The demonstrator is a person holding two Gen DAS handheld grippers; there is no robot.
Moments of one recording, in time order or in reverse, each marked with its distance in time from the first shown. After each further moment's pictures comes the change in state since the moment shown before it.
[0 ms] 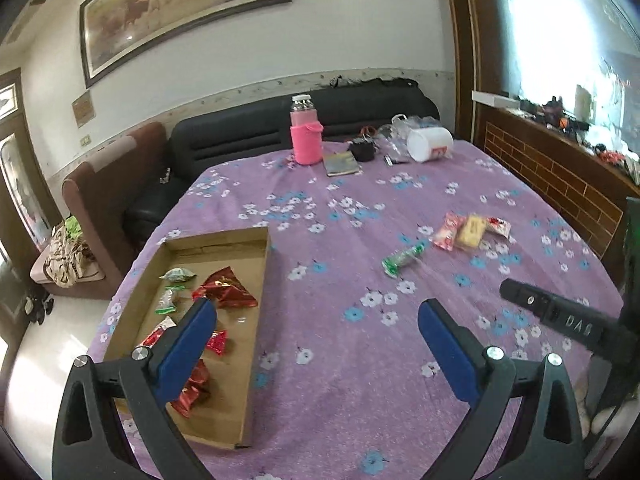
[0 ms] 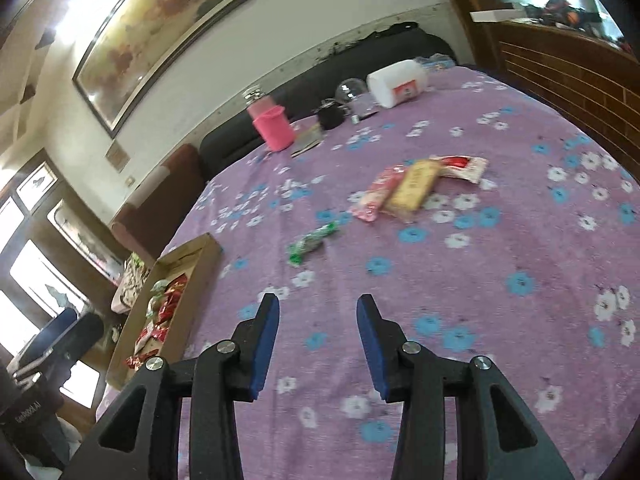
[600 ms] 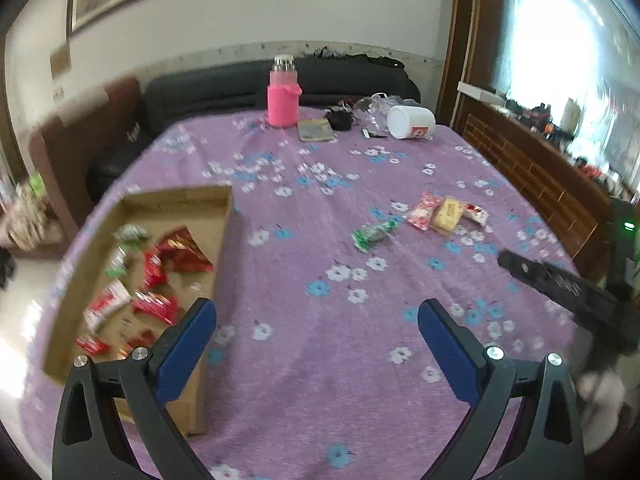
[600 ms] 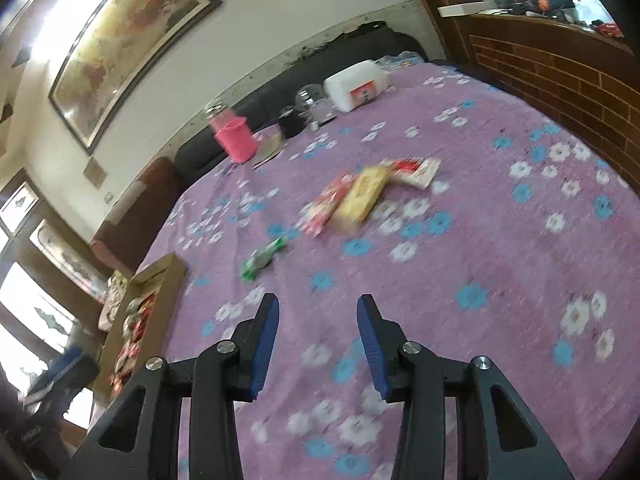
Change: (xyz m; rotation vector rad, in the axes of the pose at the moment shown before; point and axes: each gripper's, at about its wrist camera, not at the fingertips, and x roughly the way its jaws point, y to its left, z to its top) left arm 0.030 0.011 -0.010 -0.122 0.120 -0.178; right arm 0.008 -0.043 0.028 0.061 -0.017 -0.102
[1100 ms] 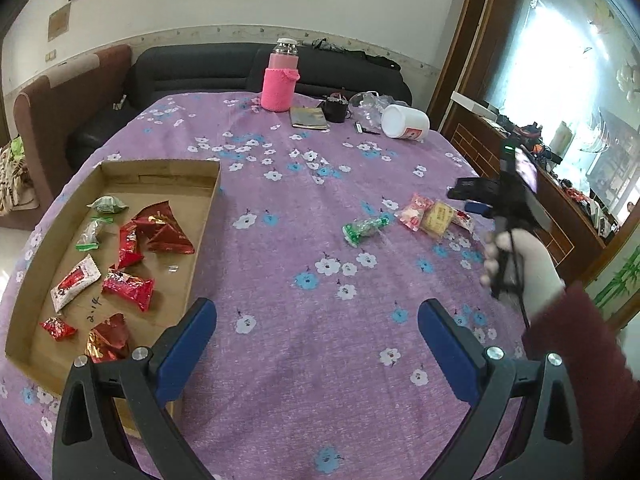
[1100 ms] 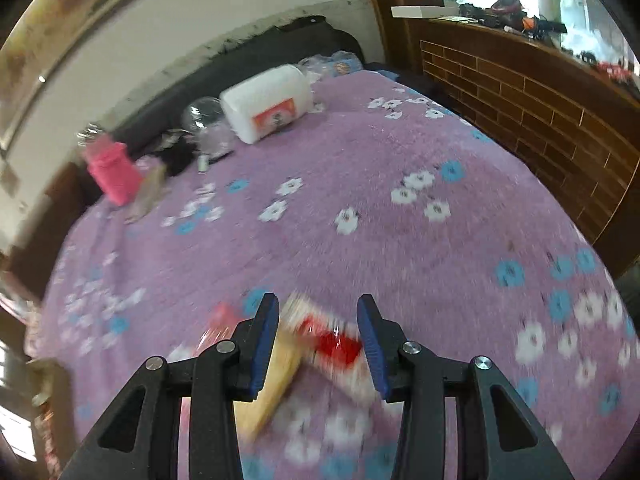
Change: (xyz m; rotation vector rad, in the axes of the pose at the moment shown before) left arm 0.016 0.021 -0.003 -0.070 0.022 -0.089; right arm 0.147 -0.024 0.128 -0.027 0.093 -0.319
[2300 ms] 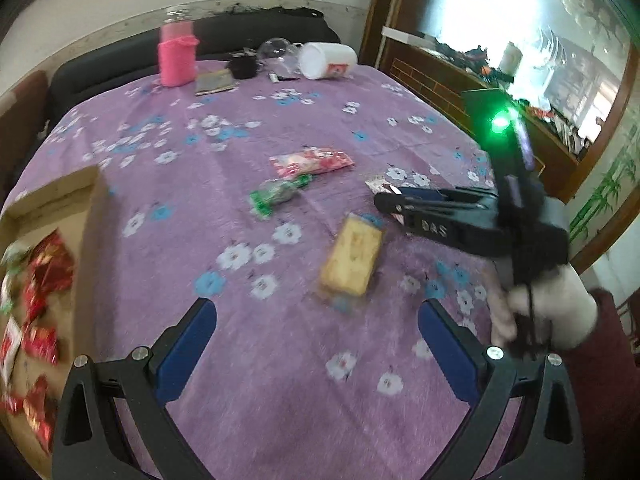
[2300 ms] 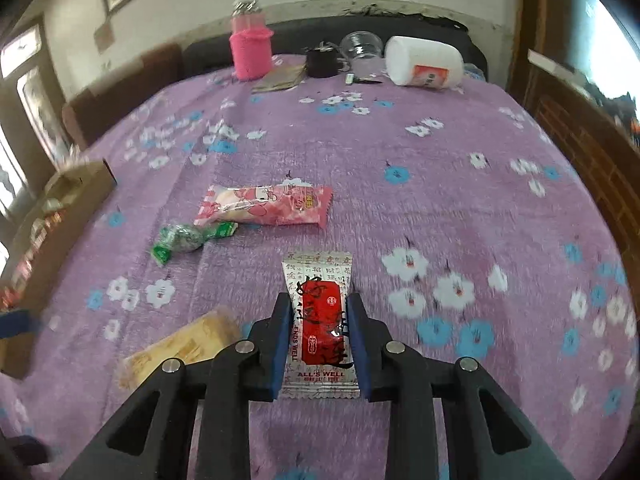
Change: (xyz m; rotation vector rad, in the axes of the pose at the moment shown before) left arm 0.080 -0.065 0.001 0.258 0.162 -0.141; right arm -0.053 0.036 -0.109 -0.404 0.018 0.177
